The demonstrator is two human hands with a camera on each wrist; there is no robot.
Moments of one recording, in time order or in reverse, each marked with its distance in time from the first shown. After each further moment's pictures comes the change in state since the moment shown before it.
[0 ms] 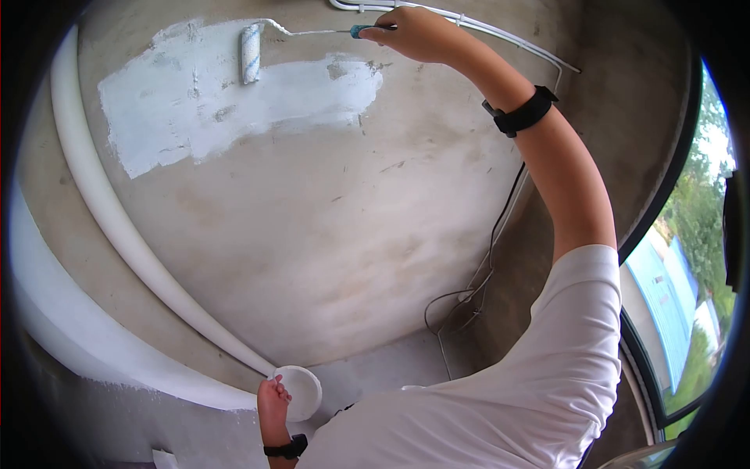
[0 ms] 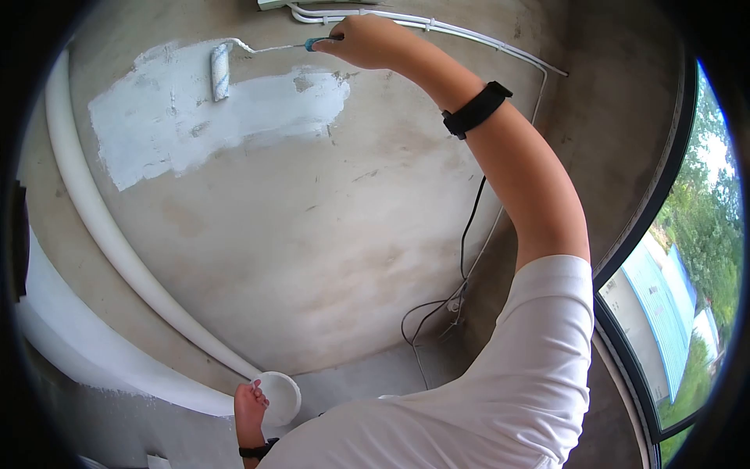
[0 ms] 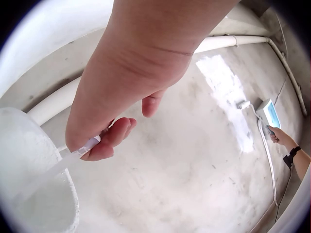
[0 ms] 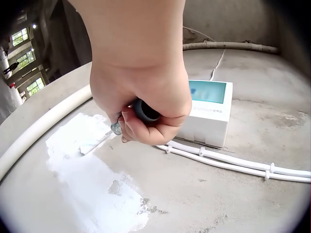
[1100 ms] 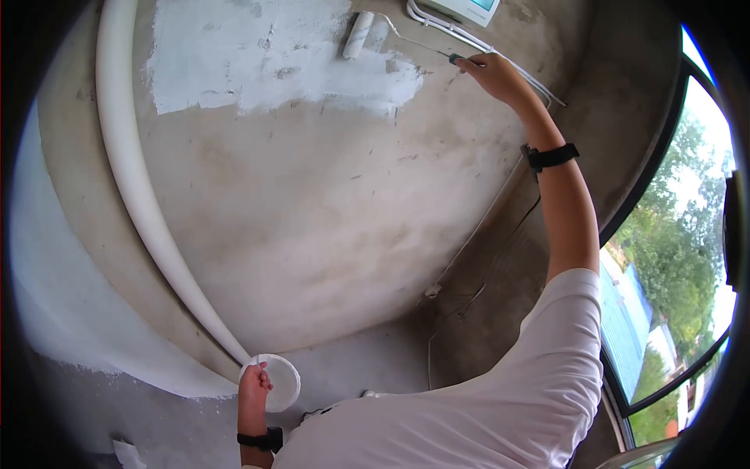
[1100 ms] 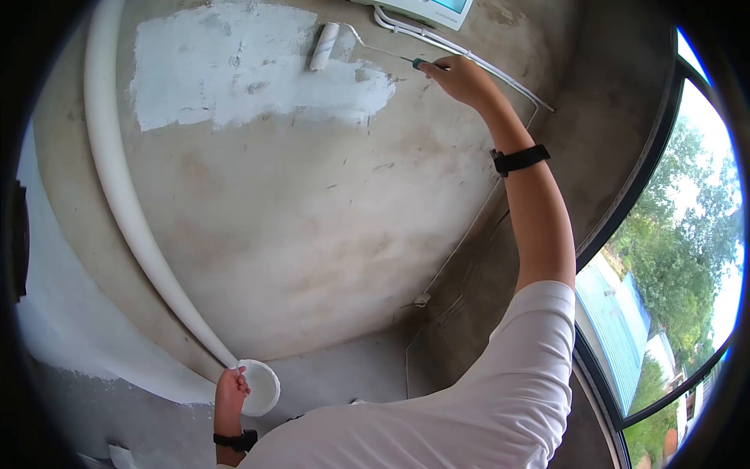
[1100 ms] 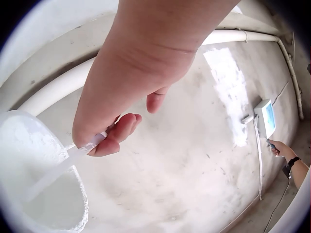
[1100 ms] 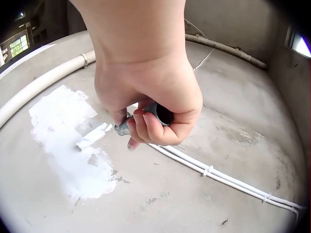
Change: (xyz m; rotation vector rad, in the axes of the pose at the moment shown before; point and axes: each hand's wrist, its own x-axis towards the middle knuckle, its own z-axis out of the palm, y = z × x) left_hand 0.014 0.016 -0.074 0.061 -0.168 -0.067; right_hand -0.048 -0.031 -0.038 -0.088 -0.035 0.266
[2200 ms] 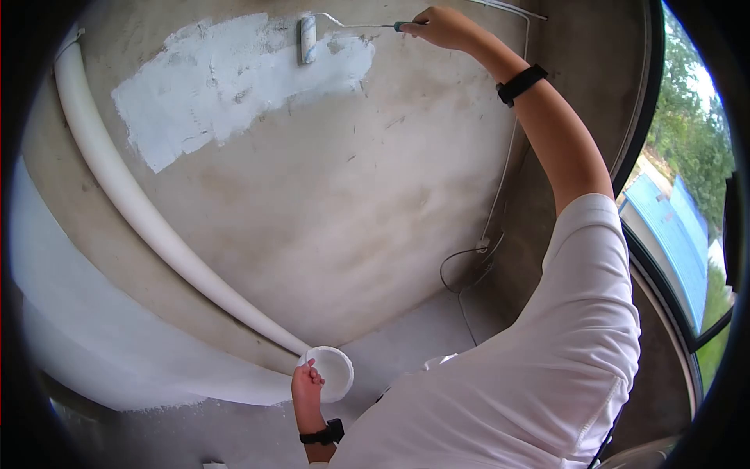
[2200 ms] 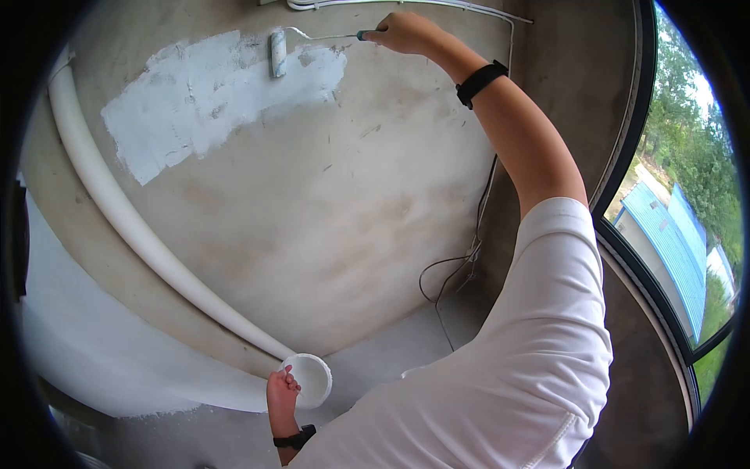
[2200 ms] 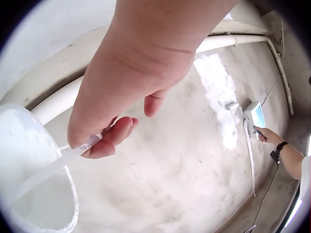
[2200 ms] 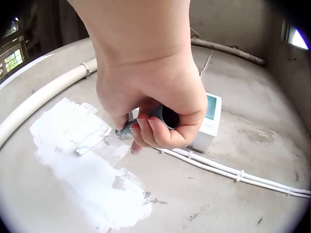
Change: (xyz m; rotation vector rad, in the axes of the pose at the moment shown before) left_hand -0.049 -0.007 0.022 0.029 0.041 0.077; right_hand -0.004 0.046 0.029 0.071 0.065 -0.069
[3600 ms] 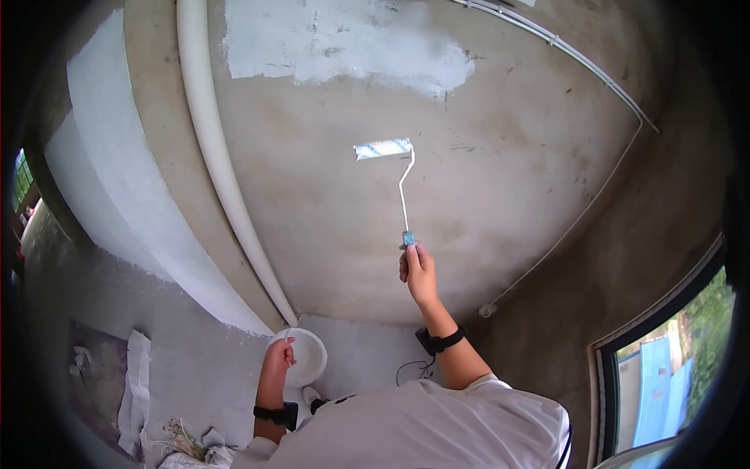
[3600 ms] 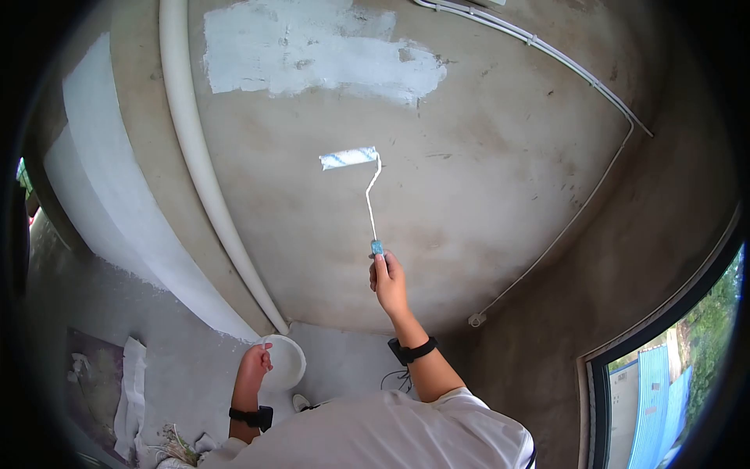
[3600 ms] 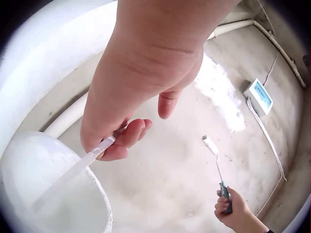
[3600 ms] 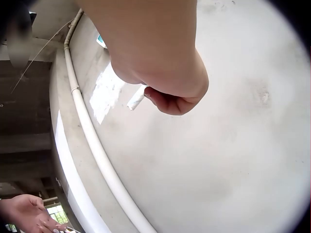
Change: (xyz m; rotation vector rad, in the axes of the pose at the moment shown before) left_hand -0.027 -0.101 0.071 0.039 0.214 0.215; right_hand -0.345 -0.104 0.250 1.609 -0.294 0.478
